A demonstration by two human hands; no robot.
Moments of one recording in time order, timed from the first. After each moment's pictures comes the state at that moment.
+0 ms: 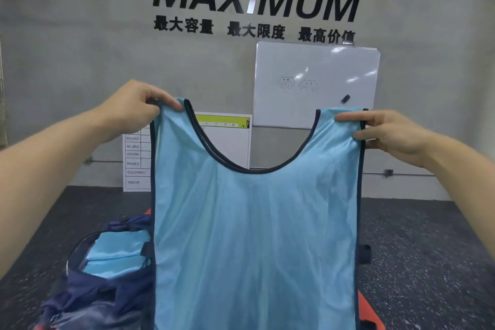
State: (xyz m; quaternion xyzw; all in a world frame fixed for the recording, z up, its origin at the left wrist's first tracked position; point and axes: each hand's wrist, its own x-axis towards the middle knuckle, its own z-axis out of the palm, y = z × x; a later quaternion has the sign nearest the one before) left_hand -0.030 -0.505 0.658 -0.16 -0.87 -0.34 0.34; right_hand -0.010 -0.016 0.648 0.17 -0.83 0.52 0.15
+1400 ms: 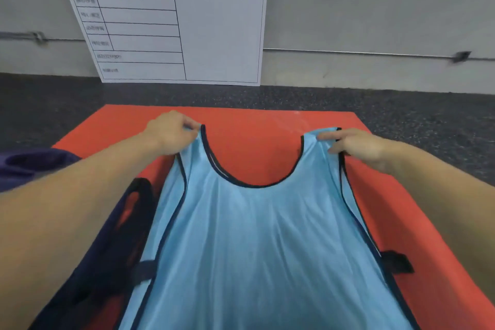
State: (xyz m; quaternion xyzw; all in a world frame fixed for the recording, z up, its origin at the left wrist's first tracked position) left_hand -0.530 -0.454 0.264 -0.03 -0.98 -0.21 0.04; right_hand -0.513 -0.044 0.264 -0.01 -0.90 0.42 -0.14
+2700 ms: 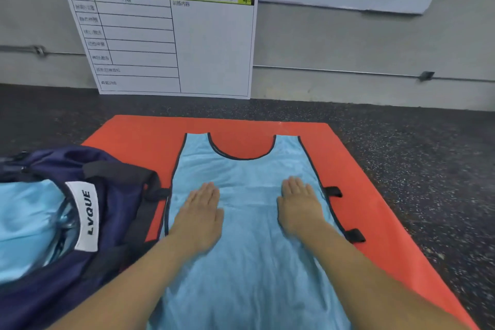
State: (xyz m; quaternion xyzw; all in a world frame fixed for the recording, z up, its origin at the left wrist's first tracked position) left_hand -0.352 -0.386 0.162 -0.10 -0.99 -0.07 0.04; right_hand -0.374 -0.131 0.178 0.02 -1.00 0.03 0.00
